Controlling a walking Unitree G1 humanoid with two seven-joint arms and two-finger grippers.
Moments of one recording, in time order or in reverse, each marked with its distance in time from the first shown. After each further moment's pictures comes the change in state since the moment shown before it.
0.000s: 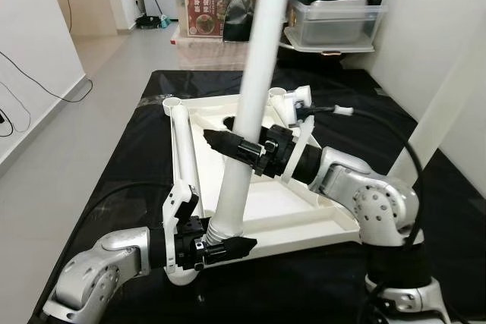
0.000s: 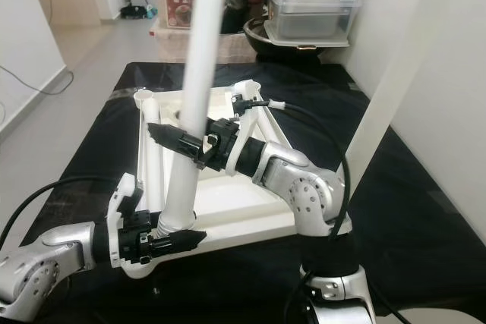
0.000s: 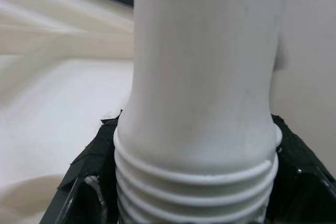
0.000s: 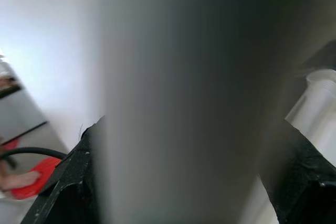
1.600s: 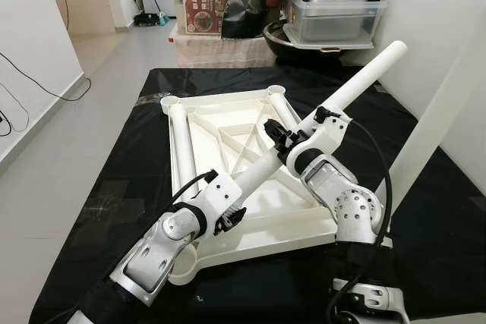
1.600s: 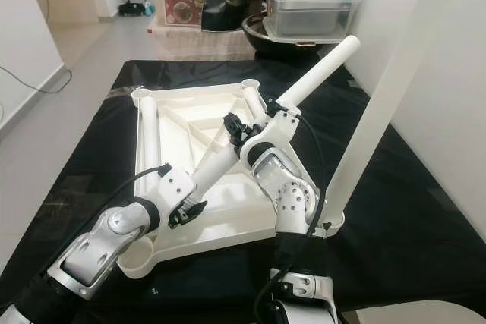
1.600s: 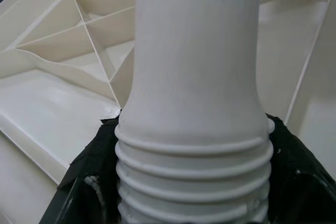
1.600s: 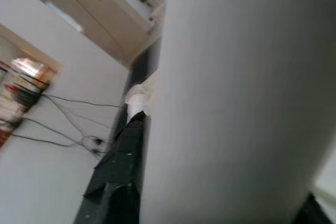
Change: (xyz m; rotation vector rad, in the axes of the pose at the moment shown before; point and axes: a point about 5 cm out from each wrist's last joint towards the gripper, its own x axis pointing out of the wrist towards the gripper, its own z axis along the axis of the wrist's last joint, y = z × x) left arm 0.058 0.001 -0.006 0.364 0.164 0.320; right arm -0.007 -0.050 -0.014 0.418 -0.245 -0.676
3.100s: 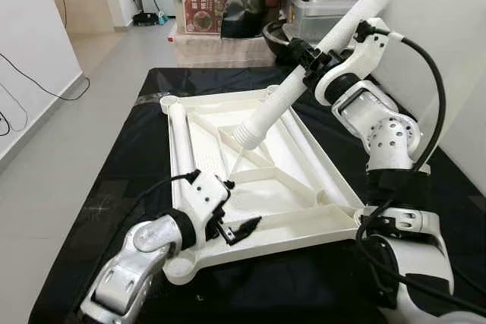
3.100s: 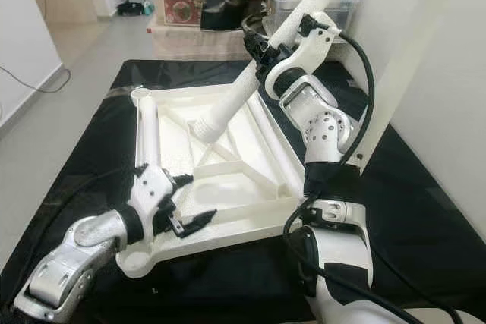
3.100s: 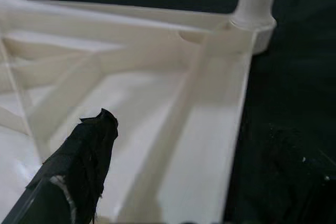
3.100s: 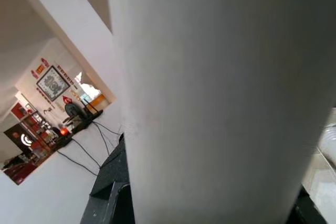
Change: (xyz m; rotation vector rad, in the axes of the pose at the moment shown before) left arm -0.042 -0.015 0.004 -0.174 -0.224 -0.161; right arm 0.016 0.044 0.105 -0.185 -0.203 0.262
